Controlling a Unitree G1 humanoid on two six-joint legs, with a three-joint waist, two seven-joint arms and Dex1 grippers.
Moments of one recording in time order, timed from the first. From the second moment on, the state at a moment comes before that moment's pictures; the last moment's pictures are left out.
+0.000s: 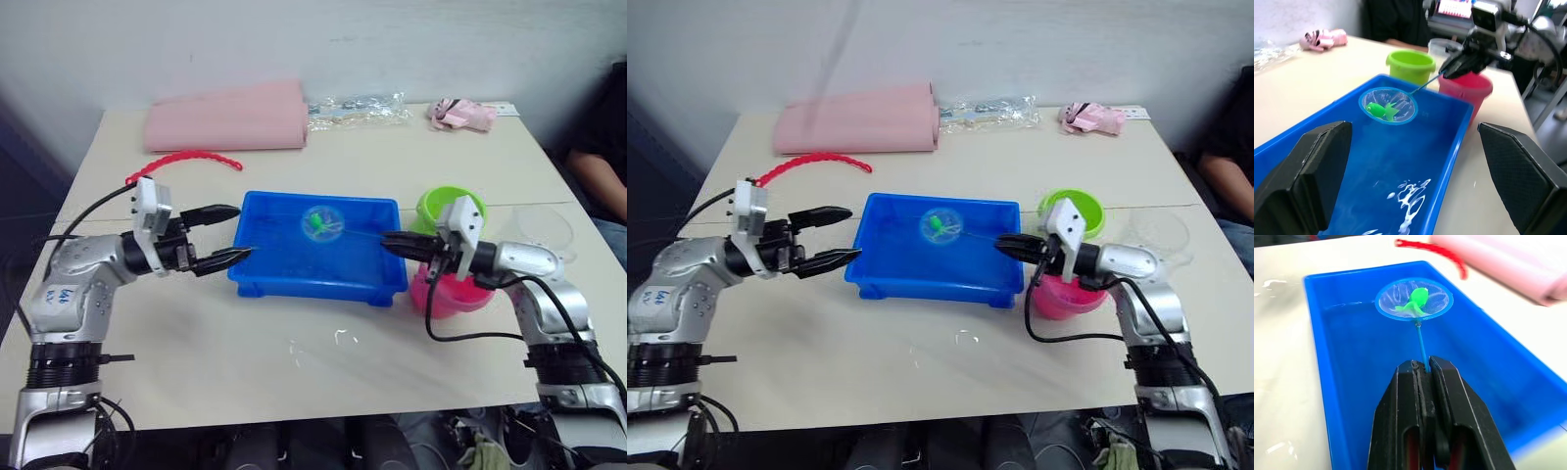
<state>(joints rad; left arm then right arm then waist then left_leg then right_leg) -0.46 0.64 0.19 0.01 -0.59 0.42 -1.09 -0.44 -0.62 -0.08 -0.01 0.35 0.26 1.07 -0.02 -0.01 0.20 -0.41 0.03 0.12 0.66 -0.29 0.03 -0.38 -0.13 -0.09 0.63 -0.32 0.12</state>
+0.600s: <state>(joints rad) -0.55 0.51 0.13 0.05 -0.59 0.38 -1.03 -0.17 -0.76 -0.41 -0.27 0.52 0.40 0.92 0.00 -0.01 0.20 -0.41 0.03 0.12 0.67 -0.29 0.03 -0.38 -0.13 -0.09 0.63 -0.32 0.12</state>
